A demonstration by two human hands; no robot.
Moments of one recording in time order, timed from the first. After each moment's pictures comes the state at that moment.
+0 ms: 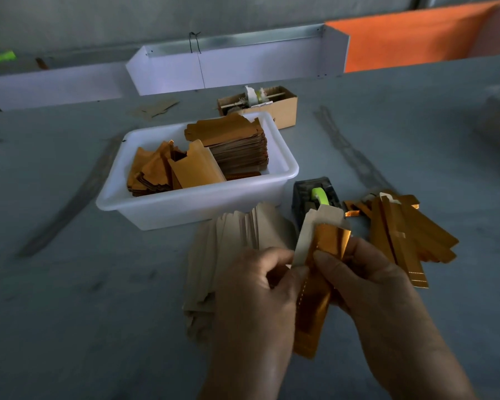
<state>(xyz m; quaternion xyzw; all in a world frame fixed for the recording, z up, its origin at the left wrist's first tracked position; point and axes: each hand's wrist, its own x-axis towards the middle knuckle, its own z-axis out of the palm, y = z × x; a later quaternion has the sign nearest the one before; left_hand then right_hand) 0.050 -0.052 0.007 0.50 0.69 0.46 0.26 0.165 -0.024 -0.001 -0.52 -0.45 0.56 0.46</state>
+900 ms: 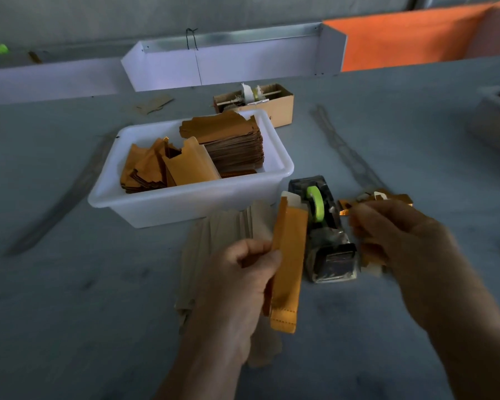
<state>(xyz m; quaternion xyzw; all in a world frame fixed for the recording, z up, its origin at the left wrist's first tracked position) 0.039 -0.036 0.010 0.31 0.64 0.51 0.49 0.208 0.019 0.005 -0.56 -0.50 0.46 0.47</state>
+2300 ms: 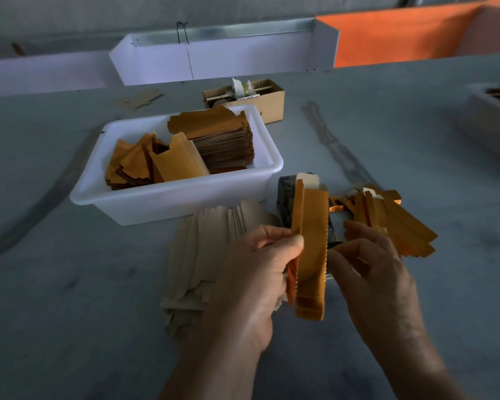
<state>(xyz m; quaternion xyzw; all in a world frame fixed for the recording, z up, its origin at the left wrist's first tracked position) 0.062 -0.023 0.010 0.33 0.57 0.50 0.56 0.194 -0.007 -0.032 -0.63 -0.60 0.25 0.42</state>
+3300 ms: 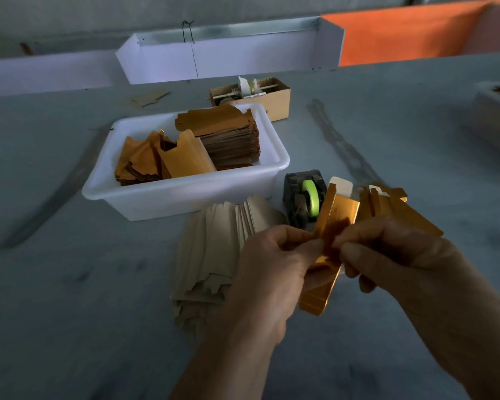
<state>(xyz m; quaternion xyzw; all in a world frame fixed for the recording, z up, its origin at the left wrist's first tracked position) 0.067 -0.026 0.018 0.34 0.55 0.48 0.59 0.211 -0.019 0.023 -0.44 -0.62 0.50 0.41</state>
